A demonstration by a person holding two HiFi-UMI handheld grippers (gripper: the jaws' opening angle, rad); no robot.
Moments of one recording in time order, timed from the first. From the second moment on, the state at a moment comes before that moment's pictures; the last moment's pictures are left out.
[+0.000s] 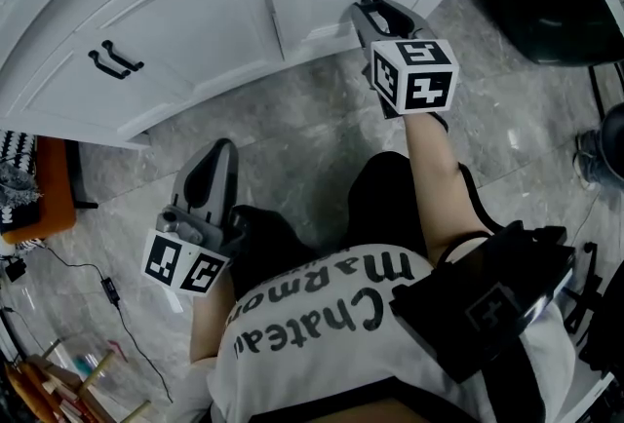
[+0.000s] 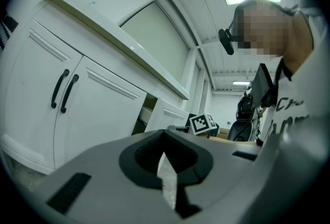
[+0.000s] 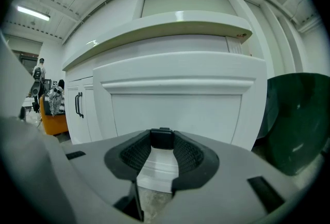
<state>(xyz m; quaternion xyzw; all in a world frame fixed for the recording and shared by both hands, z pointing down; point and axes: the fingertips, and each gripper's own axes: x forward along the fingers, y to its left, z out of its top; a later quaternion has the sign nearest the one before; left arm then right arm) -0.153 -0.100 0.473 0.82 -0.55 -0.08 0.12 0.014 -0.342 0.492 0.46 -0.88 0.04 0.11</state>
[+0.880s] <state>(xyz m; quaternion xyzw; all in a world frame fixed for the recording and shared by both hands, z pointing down) -0.141 -0.107 0.471 0.84 -0.52 -0.07 0.12 0.012 -0.342 0.493 0.49 -0.86 0.04 0.12</state>
